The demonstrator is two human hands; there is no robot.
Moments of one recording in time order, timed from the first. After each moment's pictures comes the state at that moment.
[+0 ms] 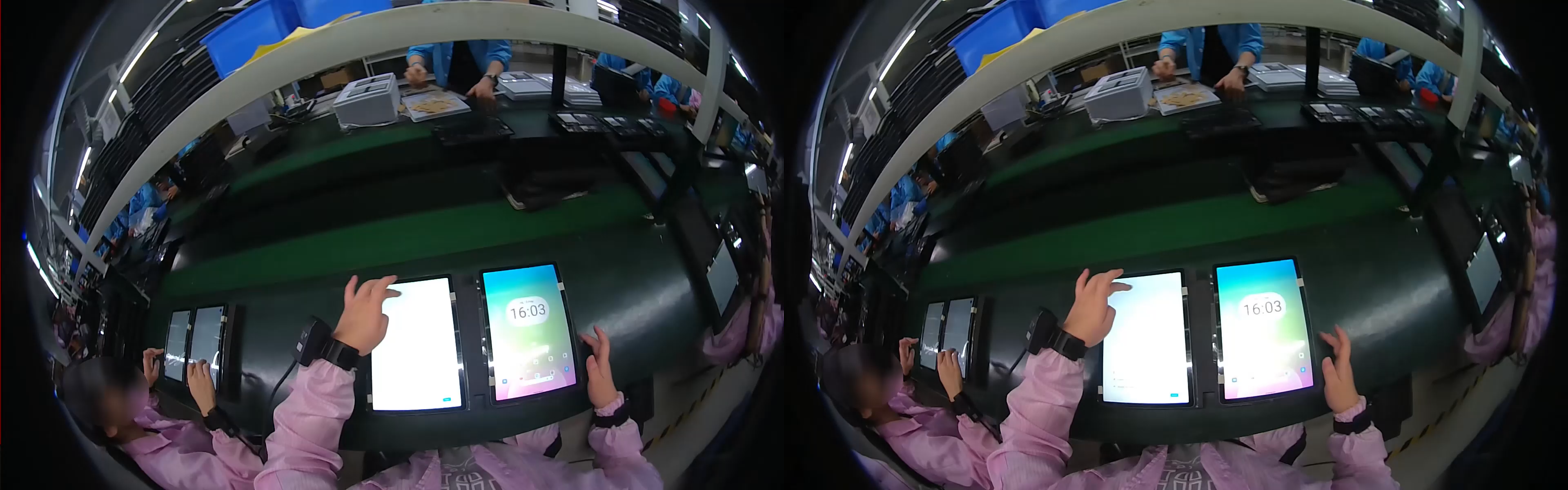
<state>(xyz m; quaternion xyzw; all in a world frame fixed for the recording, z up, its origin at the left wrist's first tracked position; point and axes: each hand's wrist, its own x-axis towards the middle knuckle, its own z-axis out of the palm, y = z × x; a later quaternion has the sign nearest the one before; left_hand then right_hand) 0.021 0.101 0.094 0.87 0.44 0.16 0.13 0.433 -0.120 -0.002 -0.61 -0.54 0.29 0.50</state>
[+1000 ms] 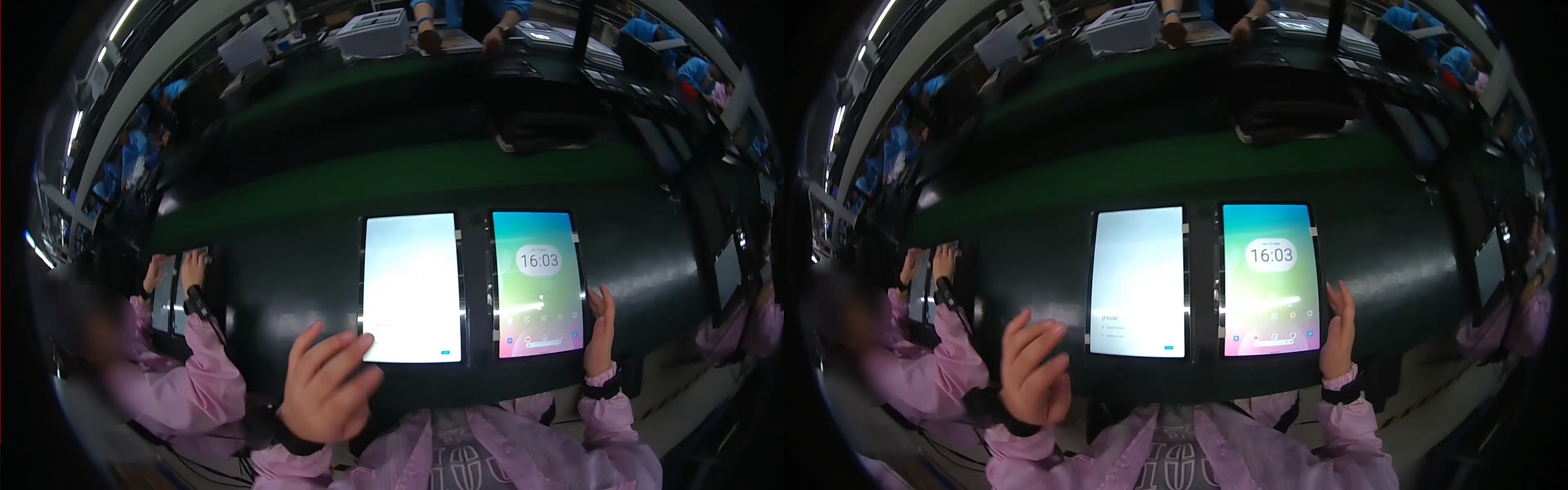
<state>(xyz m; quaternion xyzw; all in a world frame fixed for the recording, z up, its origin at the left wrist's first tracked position) 0.002 -0.068 0.158 0.88 0.35 0.32 0.01 0.424 -0.098 -0.030 -0.61 -0.53 0.25 0.54</state>
